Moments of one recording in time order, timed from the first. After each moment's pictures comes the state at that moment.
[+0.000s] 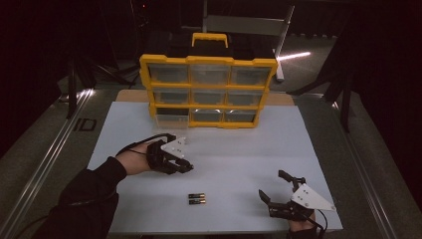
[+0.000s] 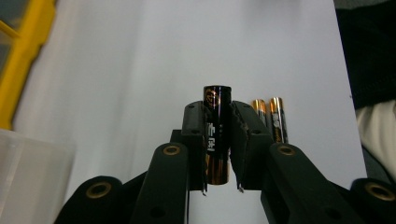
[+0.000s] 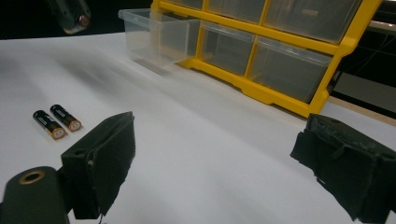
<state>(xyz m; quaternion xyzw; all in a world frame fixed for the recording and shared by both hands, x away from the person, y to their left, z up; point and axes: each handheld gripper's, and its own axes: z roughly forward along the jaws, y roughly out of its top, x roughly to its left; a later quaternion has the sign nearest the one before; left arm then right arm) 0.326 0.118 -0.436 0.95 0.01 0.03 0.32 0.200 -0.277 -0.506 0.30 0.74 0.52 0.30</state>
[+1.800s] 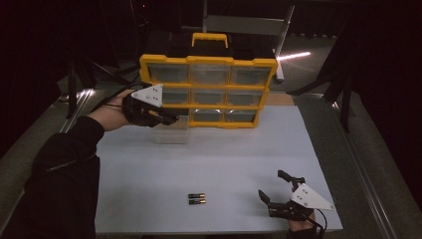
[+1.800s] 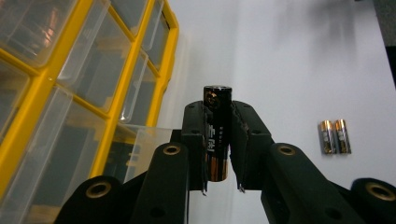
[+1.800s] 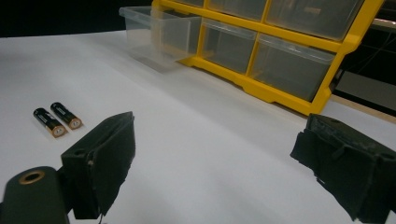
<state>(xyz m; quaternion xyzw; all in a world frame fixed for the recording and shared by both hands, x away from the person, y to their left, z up) 0.387 0.167 -0.336 0.93 0.02 0.12 0.35 0.201 -0.277 -0.508 0.30 0.74 0.52 0.29</state>
